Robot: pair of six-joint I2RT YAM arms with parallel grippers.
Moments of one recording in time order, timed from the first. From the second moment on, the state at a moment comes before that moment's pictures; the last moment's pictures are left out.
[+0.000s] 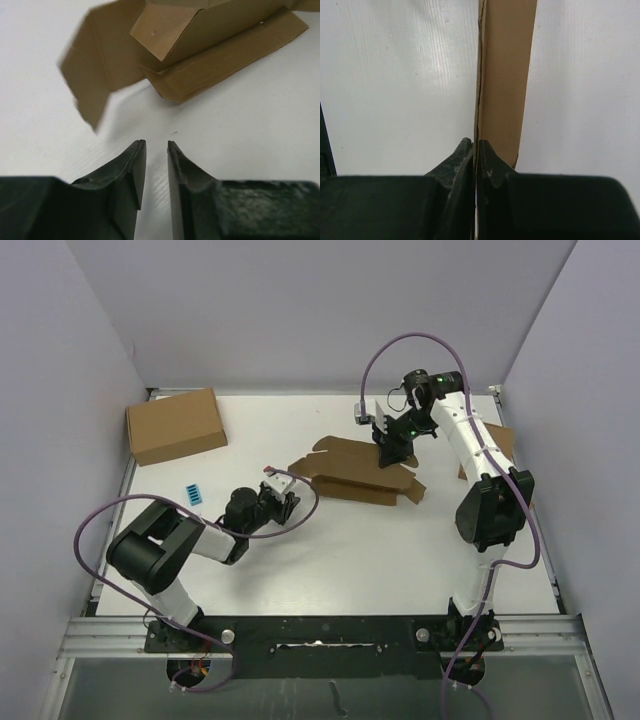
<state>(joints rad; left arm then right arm) -0.55 1.70 0.43 1.03 0.17 0.04 0.26 1.96 1.99 -1.45 -0.65 -1.16</state>
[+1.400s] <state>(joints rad) -0.35 1.91 0.68 1.02 0.67 -0.11 0.26 1.96 1.99 -1.48 -0.65 -1.18</state>
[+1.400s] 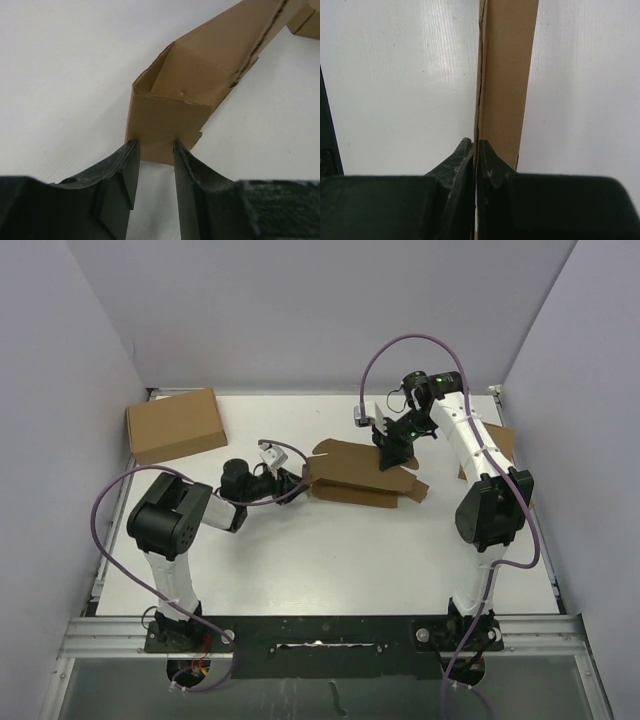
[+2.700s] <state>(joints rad) -0.08 2.00 0.82 1.26 1.11 -0.35 0.26 1.96 1.99 -1.50 -0.65 -1.19</state>
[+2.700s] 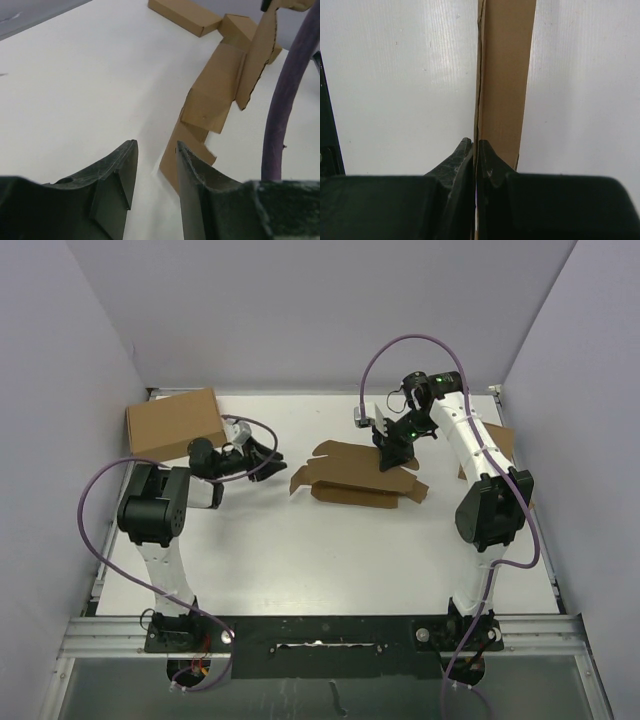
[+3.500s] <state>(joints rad) -0.16 2.22 0.97 1.45 1.39 -0.59 0.28 1.96 1.99 -1.50 -0.65 -1.19</state>
